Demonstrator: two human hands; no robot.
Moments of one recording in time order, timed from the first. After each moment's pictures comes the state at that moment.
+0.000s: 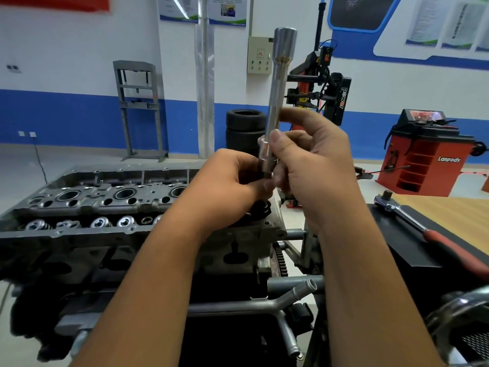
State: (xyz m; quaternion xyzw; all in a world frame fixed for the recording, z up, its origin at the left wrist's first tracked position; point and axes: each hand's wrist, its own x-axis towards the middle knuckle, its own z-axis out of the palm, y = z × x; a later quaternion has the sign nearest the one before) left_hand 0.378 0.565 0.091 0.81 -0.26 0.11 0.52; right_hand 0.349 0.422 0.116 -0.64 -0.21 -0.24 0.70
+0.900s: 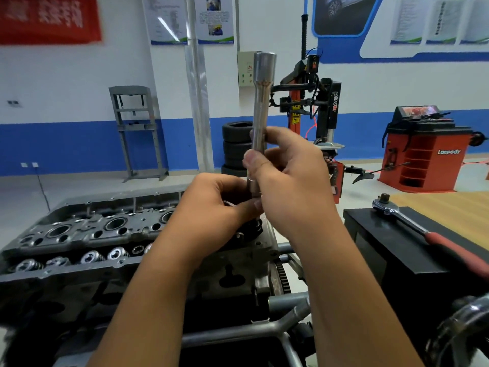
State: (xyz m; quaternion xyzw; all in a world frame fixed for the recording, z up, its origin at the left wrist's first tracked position) left_hand 0.371 0.565 0.093 0.80 -0.25 0.11 0.54; right_hand 0.364 0.427 0.108 -0.71 -0.18 -0.31 0.61
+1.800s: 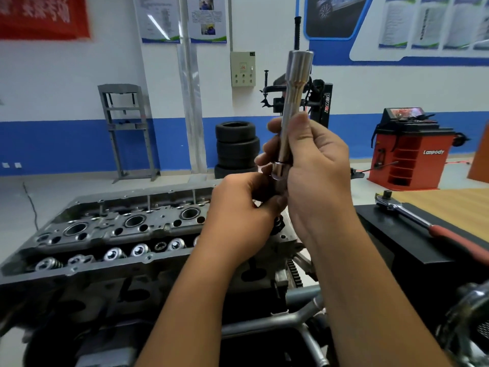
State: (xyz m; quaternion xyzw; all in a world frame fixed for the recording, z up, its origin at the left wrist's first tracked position) left_hand 0.371 0.559 0.081 0.79 -0.25 0.18 0.53; right_hand 0.349 0.458 0.119 -0.55 -0.17 -0.32 0.75
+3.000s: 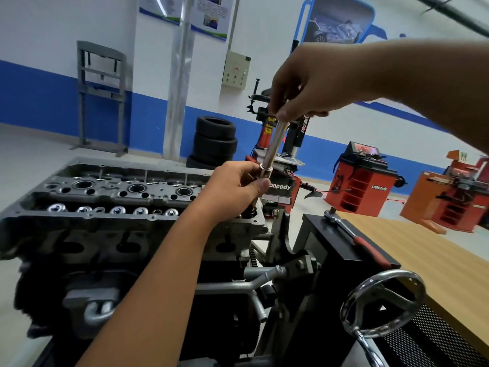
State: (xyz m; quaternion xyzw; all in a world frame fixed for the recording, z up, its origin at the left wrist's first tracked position) left_hand 0.366 0.565 0.099 0.77 -0.28 0.13 0.56; right_hand 0.308 0.430 0.308 -0.96 -0.22 -0.14 -0.05
